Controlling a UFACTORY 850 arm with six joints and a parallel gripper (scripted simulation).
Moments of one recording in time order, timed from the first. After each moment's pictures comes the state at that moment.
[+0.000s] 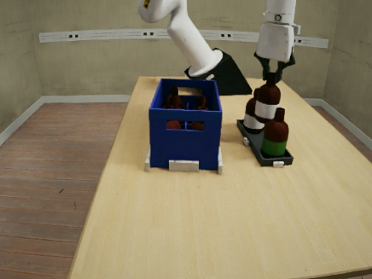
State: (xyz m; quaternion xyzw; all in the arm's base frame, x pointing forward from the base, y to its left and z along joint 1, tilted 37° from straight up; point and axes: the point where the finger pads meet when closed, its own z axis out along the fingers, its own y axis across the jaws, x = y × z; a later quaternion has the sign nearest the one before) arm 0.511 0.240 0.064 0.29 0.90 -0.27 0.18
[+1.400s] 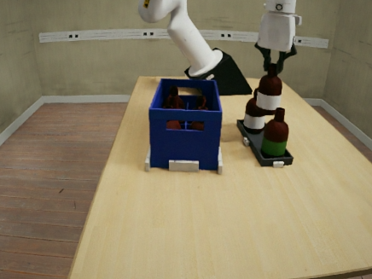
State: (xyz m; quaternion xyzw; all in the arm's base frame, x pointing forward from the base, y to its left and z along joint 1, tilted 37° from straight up) arm 0.506 0.257 0.086 0.29 0.90 -0.27 0.18
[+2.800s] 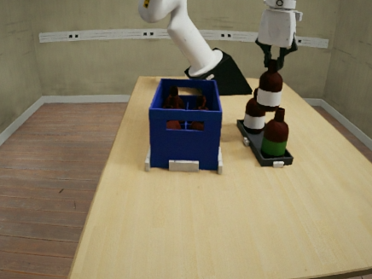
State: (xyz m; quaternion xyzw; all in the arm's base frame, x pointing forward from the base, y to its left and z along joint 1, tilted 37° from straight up) arm 0.504 0.264 0.096 0.29 0.90 -0.27 0.18
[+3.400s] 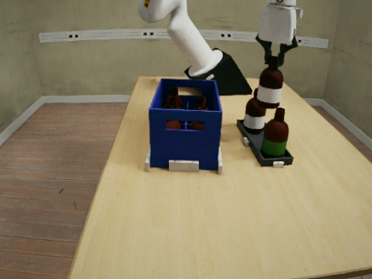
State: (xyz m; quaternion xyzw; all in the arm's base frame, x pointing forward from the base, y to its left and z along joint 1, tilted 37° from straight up) arm 0.502 0.269 0.104 0.29 0.90 -0.27 0.18
